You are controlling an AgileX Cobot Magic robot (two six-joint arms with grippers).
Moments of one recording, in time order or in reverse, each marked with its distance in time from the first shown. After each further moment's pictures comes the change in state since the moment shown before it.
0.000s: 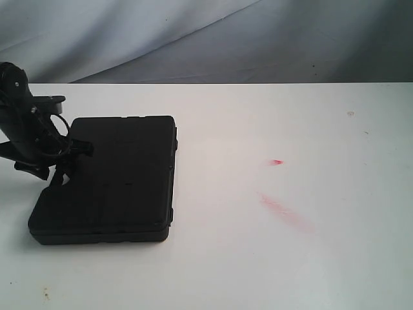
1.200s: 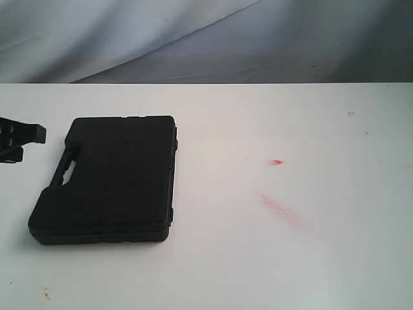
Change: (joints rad) left arm 0.000 -0.654 0.440 -0.061 -0.159 0.006; right arm 0.000 0.000 0.000 0.000 0.000 0.000
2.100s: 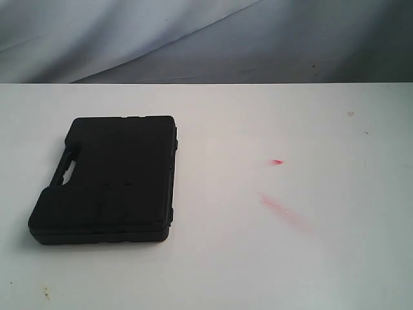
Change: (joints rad) left arm 0.000 -0.644 0.188 -0.059 -0.053 0.000; right arm 0.000 0.000 0.000 0.000 0.000 0.000
